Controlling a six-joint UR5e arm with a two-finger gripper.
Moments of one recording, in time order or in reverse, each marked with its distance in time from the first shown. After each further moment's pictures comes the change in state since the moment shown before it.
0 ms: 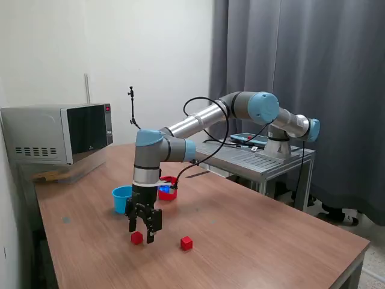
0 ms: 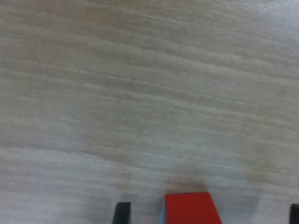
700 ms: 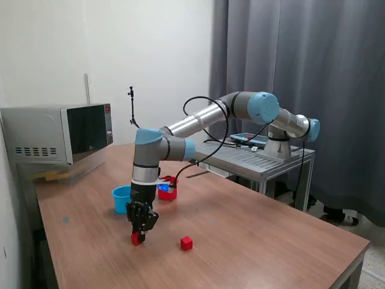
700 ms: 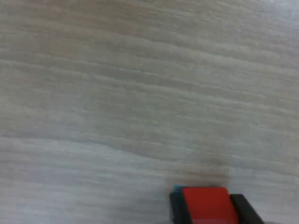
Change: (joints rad) arm -0.001 0.000 -0.010 -0.003 -0.014 0.010
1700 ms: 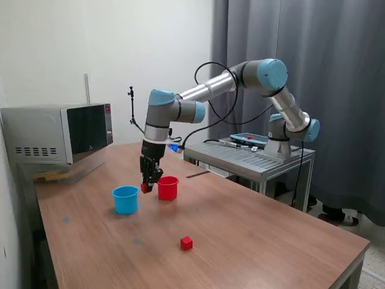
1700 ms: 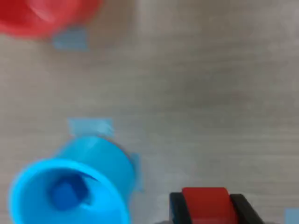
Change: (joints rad) arm -0.047 -0.357 0.395 0.028 -0.224 0.187
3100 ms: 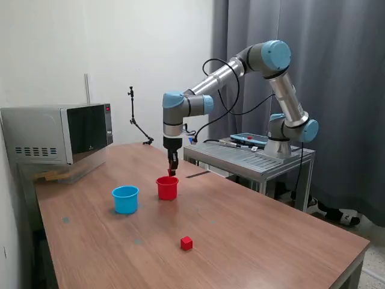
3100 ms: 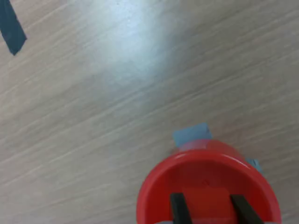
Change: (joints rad) arm -0.127 -0.239 0.435 0.008 -0.064 0.242
